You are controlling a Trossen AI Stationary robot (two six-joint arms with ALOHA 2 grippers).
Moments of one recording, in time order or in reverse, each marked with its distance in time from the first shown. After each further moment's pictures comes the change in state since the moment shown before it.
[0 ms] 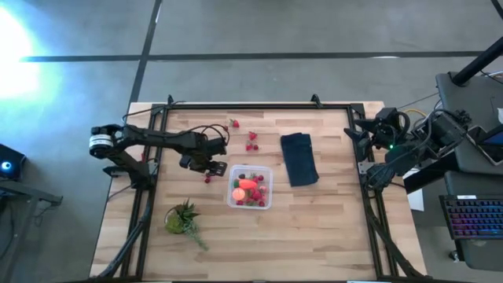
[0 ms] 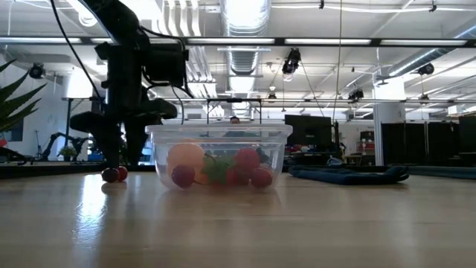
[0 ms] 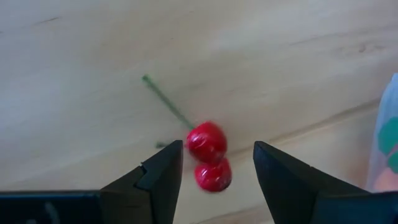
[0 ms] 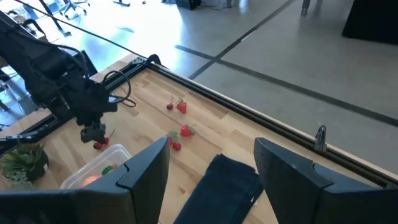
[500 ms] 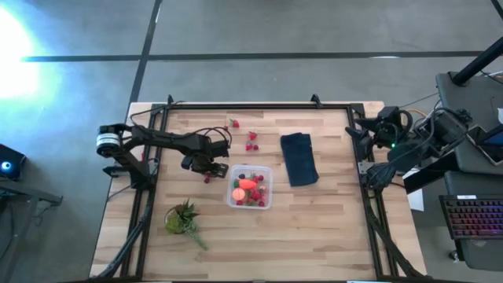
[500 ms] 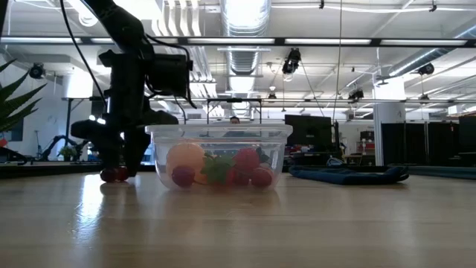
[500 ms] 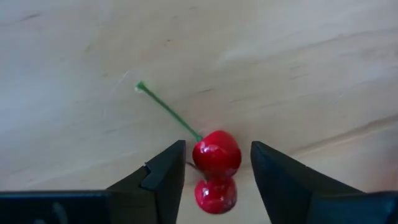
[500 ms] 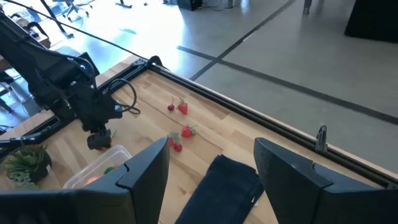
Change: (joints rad) left arm -0.008 0.067 0.000 0.027 -0.007 -0.001; right arm 0.000 -0.017 0.000 0.000 0.000 -0.005
